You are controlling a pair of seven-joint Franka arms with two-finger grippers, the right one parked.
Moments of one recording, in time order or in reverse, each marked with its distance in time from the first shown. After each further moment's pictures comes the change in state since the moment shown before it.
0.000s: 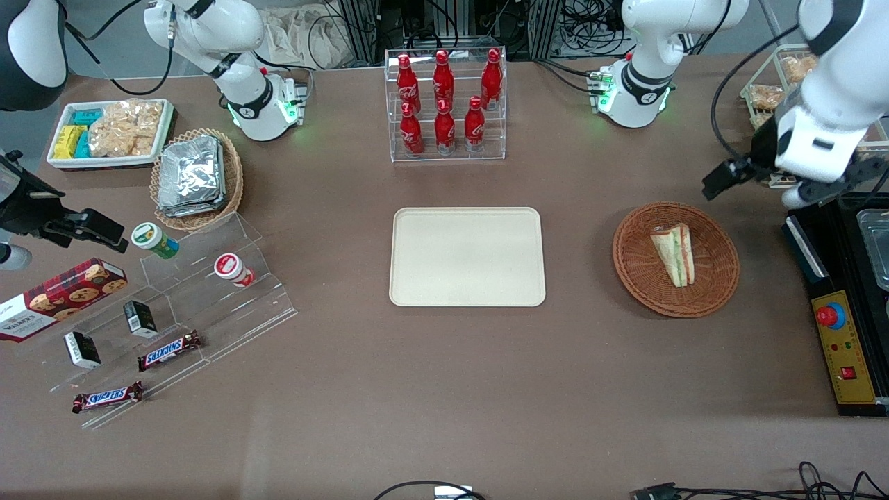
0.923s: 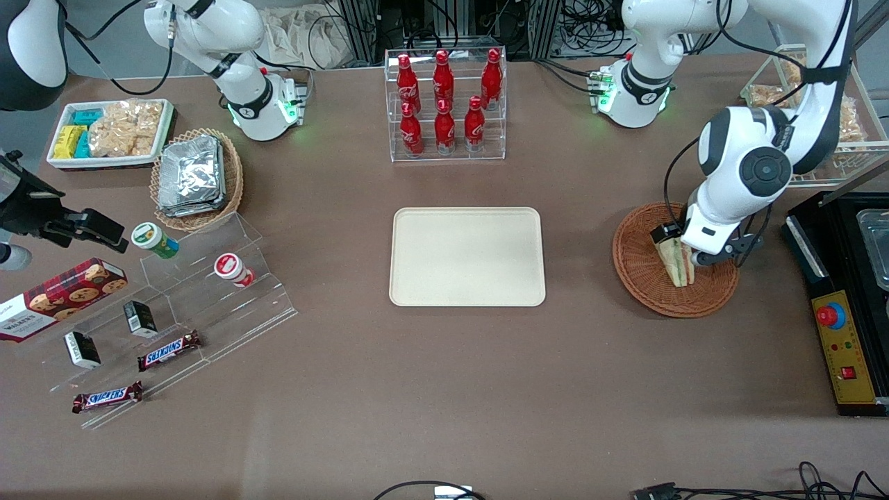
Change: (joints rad) arm 0.015 0.211 0.001 -0.379 0.148 0.467 0.000
